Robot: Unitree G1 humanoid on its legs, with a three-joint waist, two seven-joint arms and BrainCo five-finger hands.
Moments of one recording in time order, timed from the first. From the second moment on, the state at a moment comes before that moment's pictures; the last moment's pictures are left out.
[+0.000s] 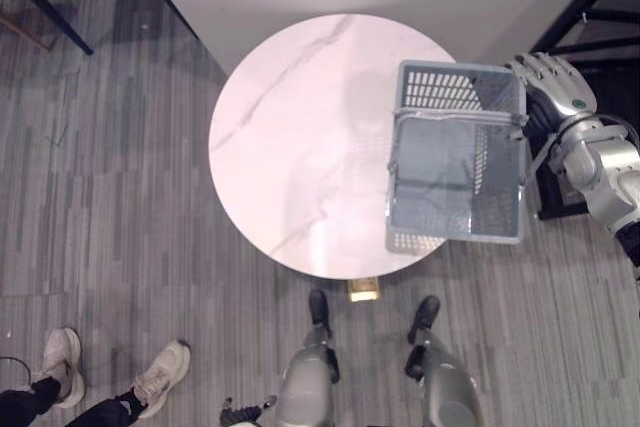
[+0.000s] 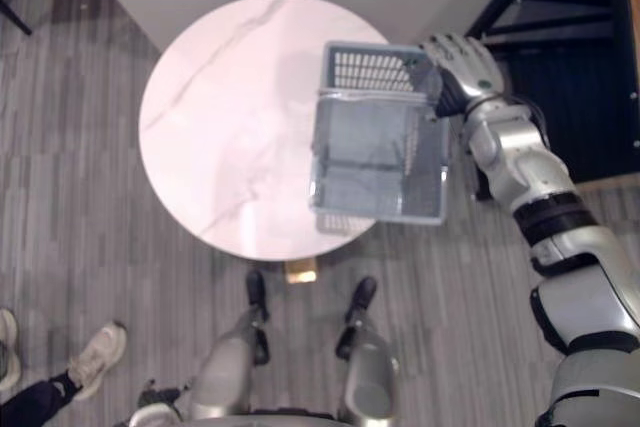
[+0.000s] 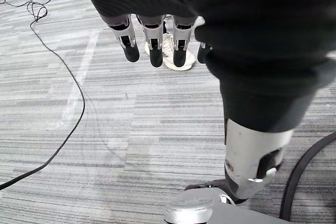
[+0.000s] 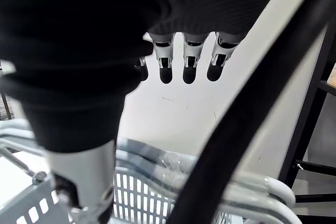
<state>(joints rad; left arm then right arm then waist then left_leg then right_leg) 0.08 0.11 0.11 1.06 -0.07 0.00 0.41 -0.92 -0.89 0.52 0.59 -0.63 -0.06 -0.20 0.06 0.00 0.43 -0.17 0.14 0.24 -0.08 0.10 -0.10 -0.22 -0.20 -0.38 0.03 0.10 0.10</state>
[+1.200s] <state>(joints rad) 0.06 0.11 0.06 1.06 -0.07 0.00 0.42 -0.95 -0.79 0.55 0.68 -0.67 -0.01 -0.21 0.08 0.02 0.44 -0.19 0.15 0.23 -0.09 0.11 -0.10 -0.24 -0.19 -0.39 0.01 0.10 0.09</state>
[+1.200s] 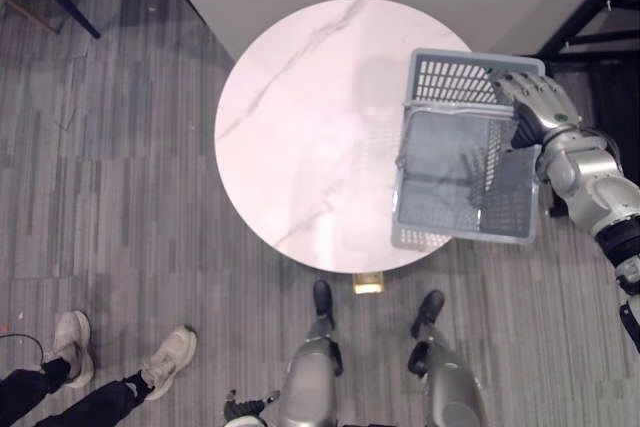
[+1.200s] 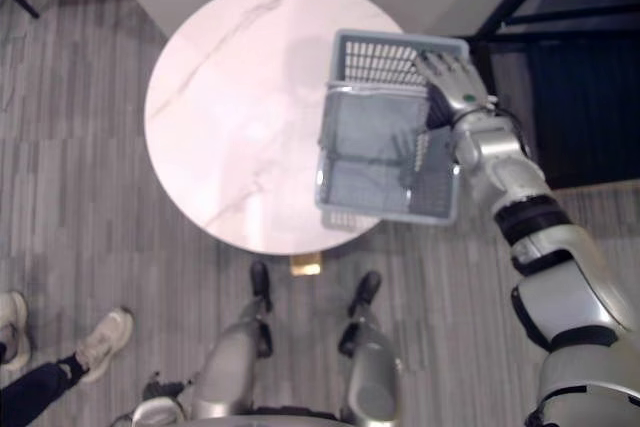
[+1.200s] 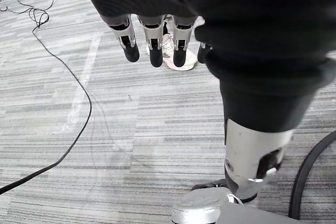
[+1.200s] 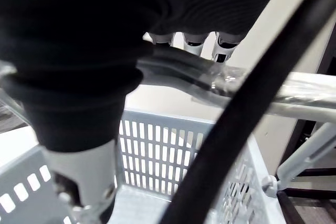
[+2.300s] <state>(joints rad) 0.03 0.12 0.03 1.07 -0.01 0.05 0.40 -0.71 -0.76 0.57 0.56 -0.67 -0.05 -0.10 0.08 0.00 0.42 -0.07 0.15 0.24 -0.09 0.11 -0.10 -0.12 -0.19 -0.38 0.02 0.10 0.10</state>
